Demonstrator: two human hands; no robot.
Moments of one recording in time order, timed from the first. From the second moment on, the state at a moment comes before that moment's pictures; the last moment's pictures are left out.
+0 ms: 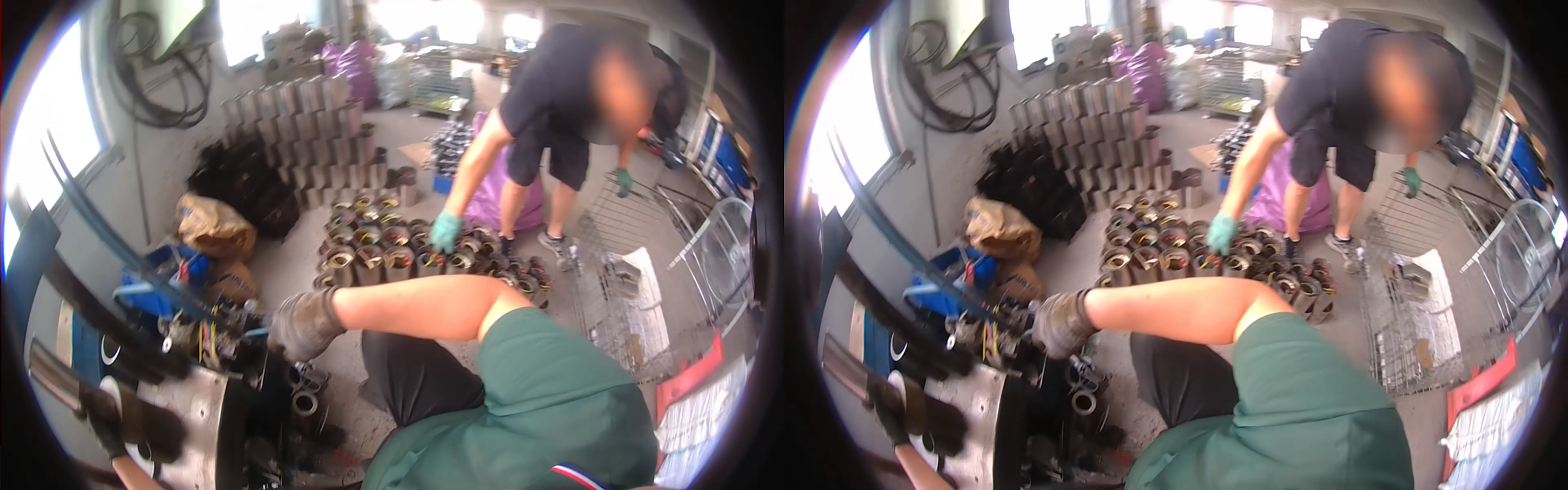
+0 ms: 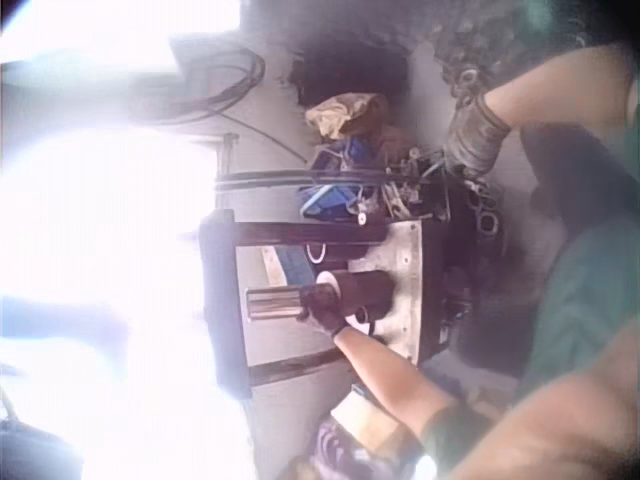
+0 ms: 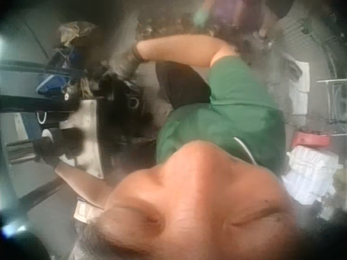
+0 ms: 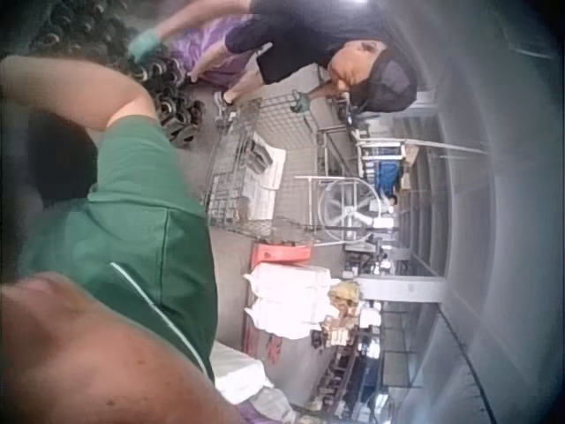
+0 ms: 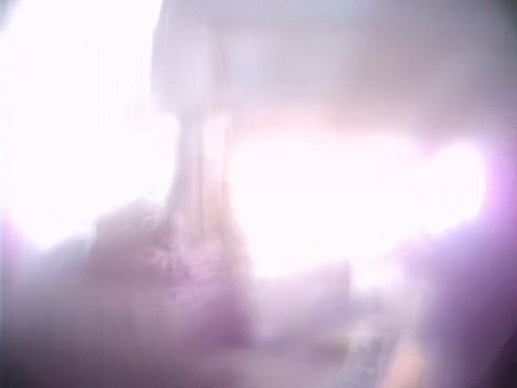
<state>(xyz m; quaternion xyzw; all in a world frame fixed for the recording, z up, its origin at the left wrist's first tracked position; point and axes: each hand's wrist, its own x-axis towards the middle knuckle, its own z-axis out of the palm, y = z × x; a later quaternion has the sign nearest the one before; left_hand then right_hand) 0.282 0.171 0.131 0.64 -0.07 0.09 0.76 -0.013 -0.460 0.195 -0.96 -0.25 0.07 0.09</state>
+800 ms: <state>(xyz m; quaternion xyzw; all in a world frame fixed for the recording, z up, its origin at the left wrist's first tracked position) 0.194 0.040 0.191 0.60 -0.09 0.30 0.74 -0.085 -0.487 0.143 -0.96 -0.23 0.05 0.12</state>
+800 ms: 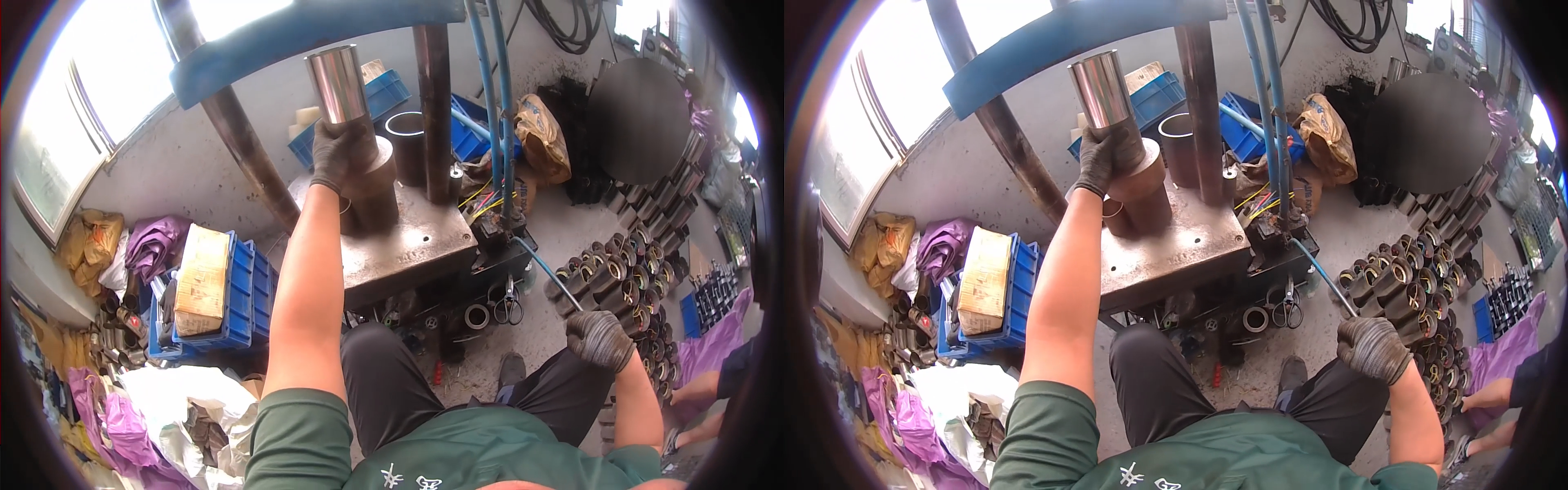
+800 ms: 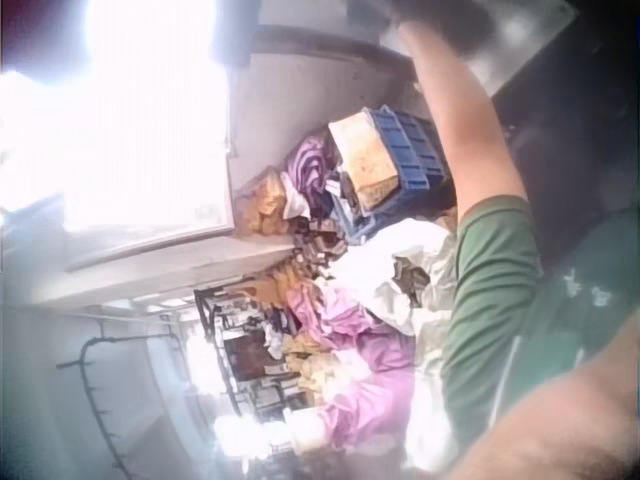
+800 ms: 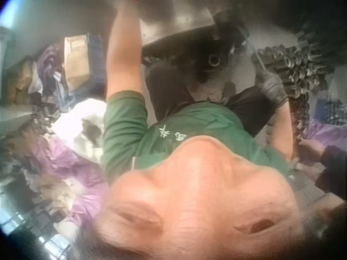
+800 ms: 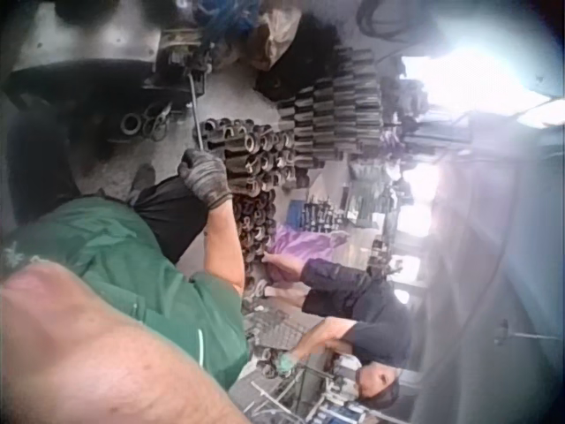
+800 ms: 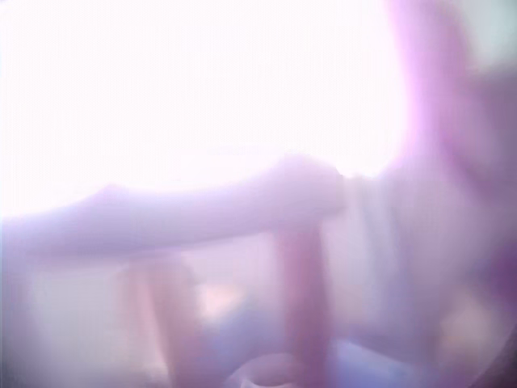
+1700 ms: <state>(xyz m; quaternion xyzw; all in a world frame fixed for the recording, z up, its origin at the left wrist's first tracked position) 0.205 0.047 0.186 0.63 -0.08 0.31 0.71 -0.059 -0.494 0.165 -0.94 -0.27 0.19 0.04</state>
